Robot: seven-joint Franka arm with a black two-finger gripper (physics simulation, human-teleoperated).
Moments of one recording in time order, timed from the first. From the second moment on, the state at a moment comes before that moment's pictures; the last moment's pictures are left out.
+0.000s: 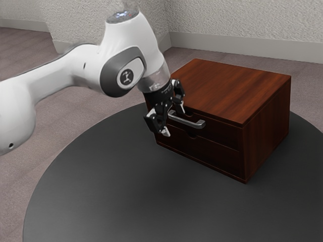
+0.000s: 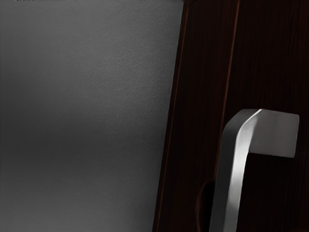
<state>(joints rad) 0.14 0.21 -0.19 -1.49 0.05 1.94 -1.70</state>
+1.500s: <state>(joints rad) 0.14 0.11 -0.19 -1.64 0.04 1.92 -1.70</state>
